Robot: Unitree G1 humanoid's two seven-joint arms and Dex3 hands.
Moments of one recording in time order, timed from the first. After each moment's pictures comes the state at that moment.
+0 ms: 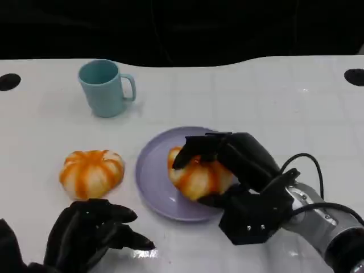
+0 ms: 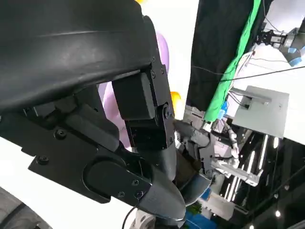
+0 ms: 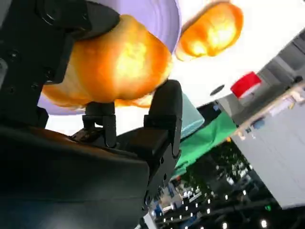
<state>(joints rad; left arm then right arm) 0.01 -0.03 0.16 0.34 -0.47 -0.10 -0.66 -0.63 -0.07 0.44 0.89 -0.59 -0.69 -0.22</state>
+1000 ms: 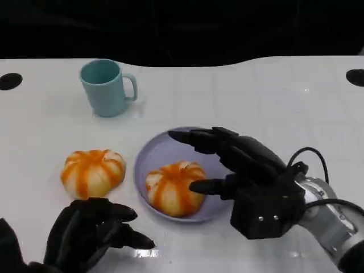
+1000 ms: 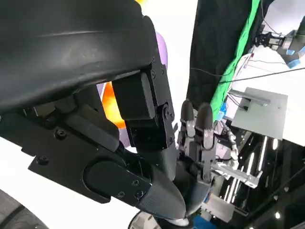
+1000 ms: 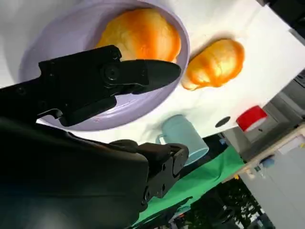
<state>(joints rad) 0.02 -0.04 0.15 0.33 -0.47 -0.10 -0.65 -0.50 -0.14 0.39 0.55 -0.45 -0.50 0.11</state>
